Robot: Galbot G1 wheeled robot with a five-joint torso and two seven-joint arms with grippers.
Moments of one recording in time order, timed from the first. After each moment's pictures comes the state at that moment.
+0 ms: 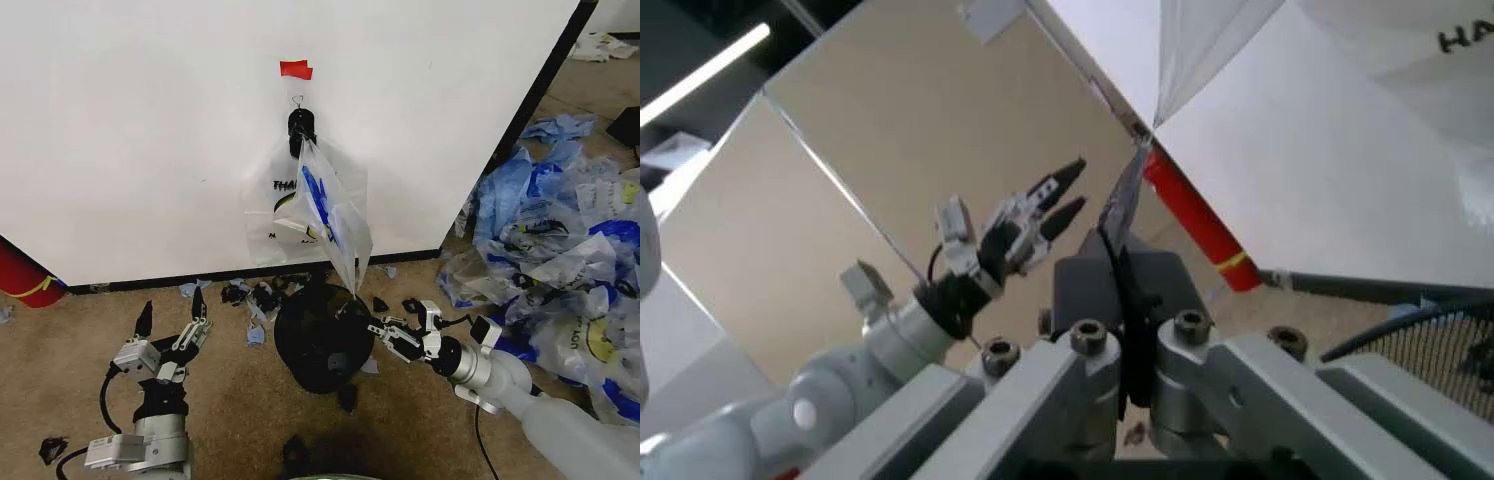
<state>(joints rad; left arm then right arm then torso) 1.74 -1.26 -0.45 -2.30 -0.38 -0.36 -0.35 -1.02 0.76 0.02 1.71 1.28 -0.04 -1.05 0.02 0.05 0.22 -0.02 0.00</state>
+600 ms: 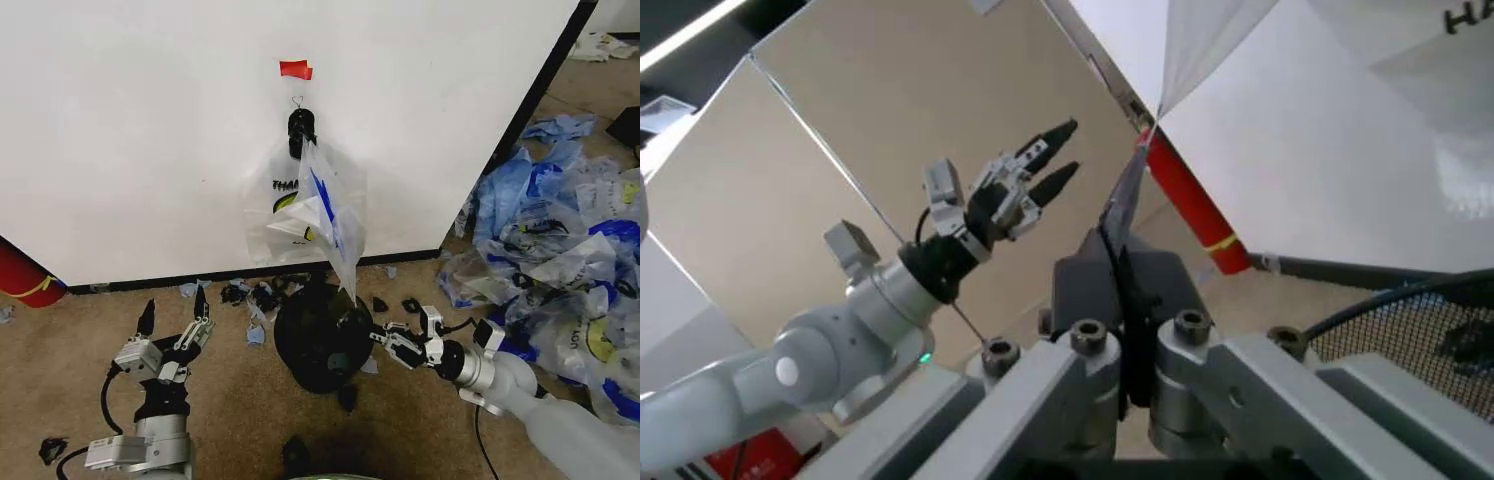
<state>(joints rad) 1.74 -1.25 -0.43 -2.32 -0.38 -0.36 -0.34 -1.03 0.76 0.04 1.71 1.23 -0.03 -1.06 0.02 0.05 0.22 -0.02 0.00</state>
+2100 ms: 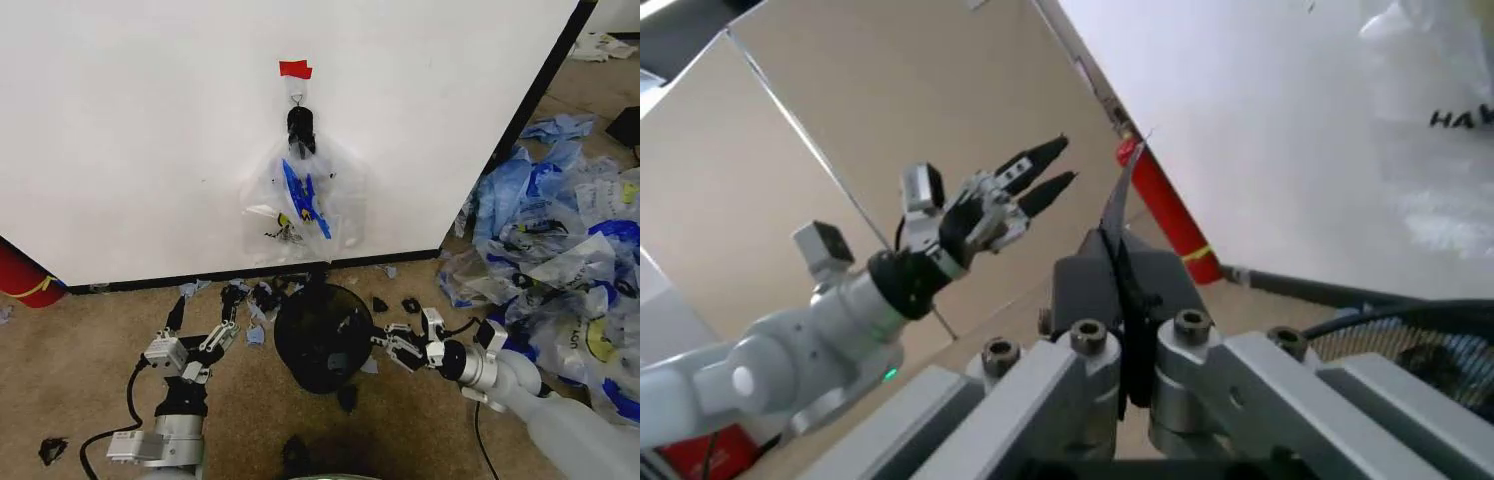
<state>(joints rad) 1.72 -1.14 -0.36 -2.29 -0.39 -0.37 -0.34 -1.03 0.78 0.08 1.71 1.18 0.00 -1.05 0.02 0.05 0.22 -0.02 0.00</state>
